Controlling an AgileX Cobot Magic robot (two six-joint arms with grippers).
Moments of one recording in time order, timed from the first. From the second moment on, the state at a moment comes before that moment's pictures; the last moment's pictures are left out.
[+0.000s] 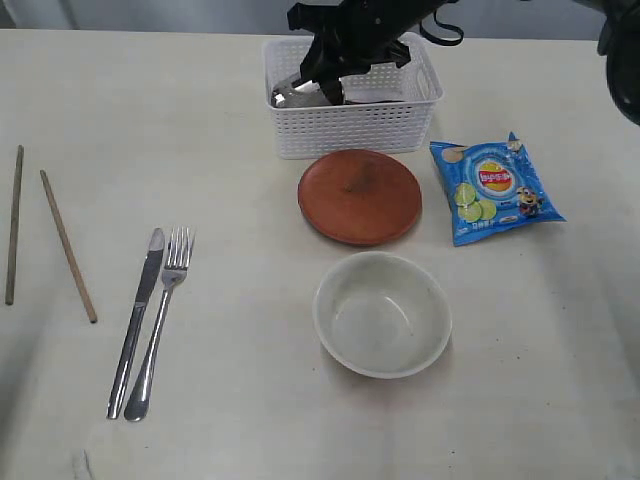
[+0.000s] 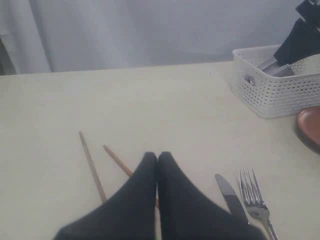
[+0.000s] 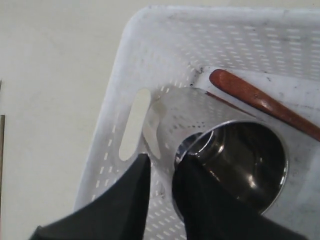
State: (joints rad) left arm -0.19 0.00 0.00 0.07 0.32 -0.07; right arm 0.34 2.37 -2.00 0.69 0.90 -0.31
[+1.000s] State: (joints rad) left arm -0.19 0.00 0.00 0.07 0.32 -0.07; right arm 0.38 2.11 -2.00 0.44 1.04 -0.32
